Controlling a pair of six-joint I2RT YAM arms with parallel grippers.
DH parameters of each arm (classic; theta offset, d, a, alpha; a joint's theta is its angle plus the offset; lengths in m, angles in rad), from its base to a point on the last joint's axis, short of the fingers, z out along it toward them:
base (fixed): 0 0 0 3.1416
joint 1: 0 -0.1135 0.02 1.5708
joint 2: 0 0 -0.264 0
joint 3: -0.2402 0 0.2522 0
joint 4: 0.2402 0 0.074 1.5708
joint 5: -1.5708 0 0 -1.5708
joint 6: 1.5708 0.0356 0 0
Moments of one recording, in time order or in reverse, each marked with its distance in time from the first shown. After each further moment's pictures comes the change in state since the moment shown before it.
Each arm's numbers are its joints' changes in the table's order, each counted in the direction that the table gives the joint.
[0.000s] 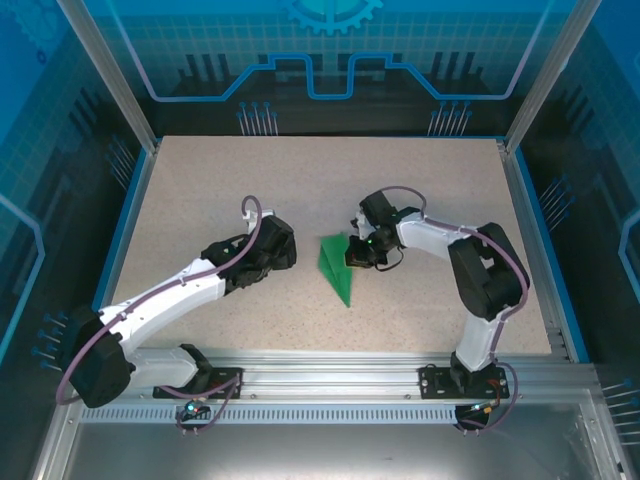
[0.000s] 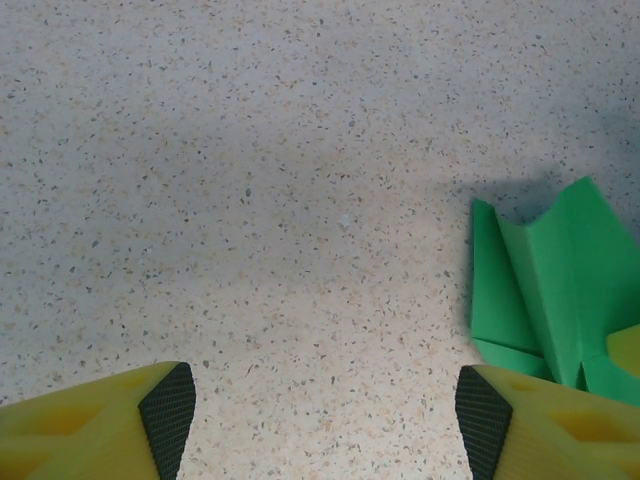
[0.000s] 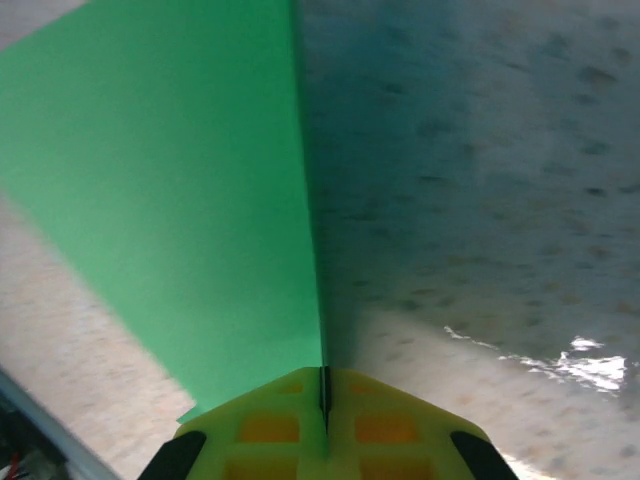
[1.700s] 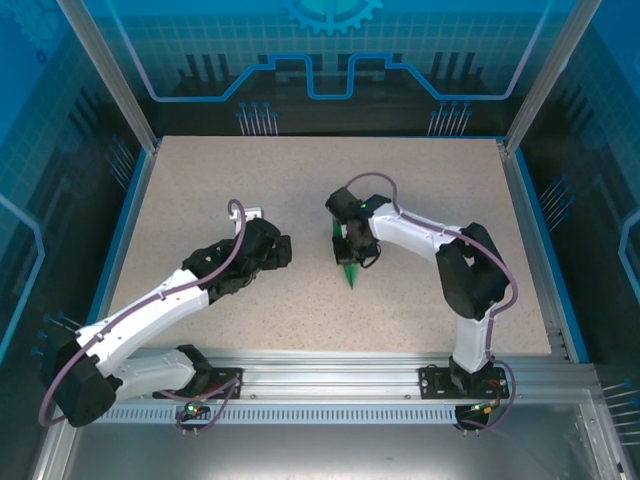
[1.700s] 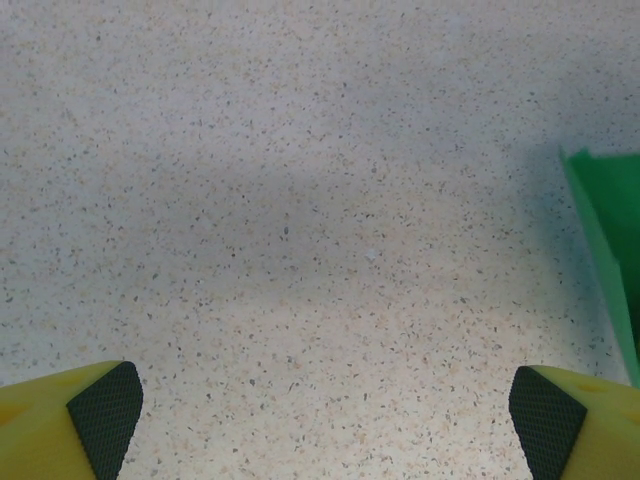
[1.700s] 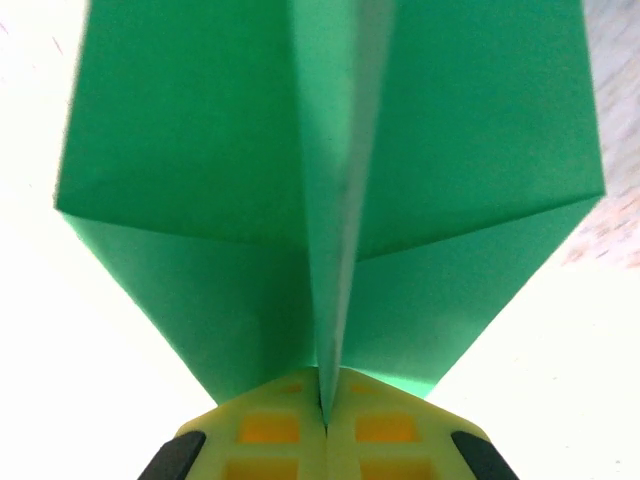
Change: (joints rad) left arm -0.007 -0.136 0.027 0.023 0.066 0.063; right arm -0.167 0.061 -0.328 0.364 -0.405 0.009
